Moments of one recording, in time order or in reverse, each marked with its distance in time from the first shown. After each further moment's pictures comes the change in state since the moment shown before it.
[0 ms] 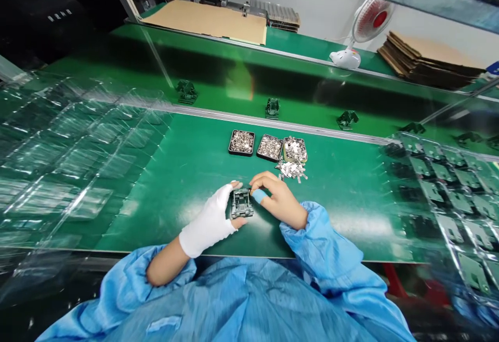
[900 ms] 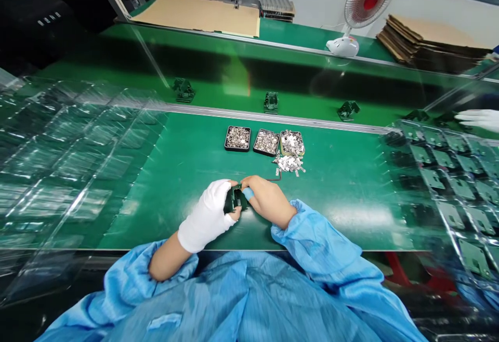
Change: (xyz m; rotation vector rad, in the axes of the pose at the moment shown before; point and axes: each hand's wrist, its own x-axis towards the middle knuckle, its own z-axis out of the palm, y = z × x) left_hand 0.005 0.013 -0.007 0.254 0.082 0.159; right_hand -0.008 0.010 0.019 -0.339 -0.103 0.011
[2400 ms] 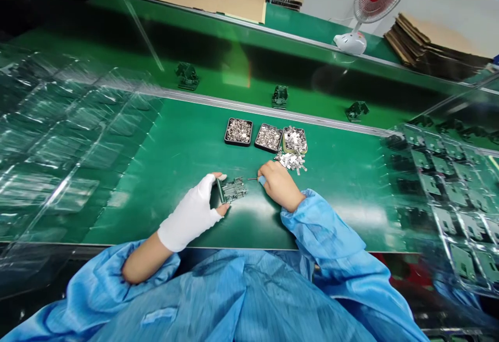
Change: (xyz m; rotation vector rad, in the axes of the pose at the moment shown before) left_hand -0.011 -0.020 -0.007 -0.130 -0.166 -0.279; right_hand 0.006 0.042 -0.010 -0.281 -0.103 0.174
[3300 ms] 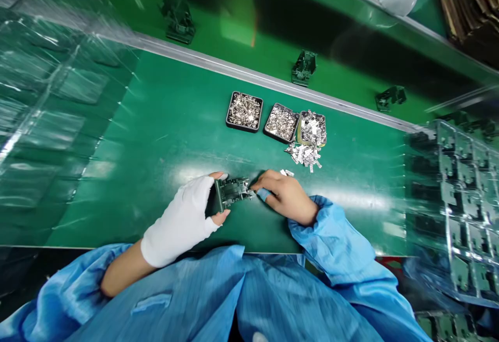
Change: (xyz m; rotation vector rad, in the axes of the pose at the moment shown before) left_hand -0.008 -0.007 -0.001 0.060 -0.045 0.045; right_hand -0.011 -0.013 -0.012 0.335 -0.313 -0.091
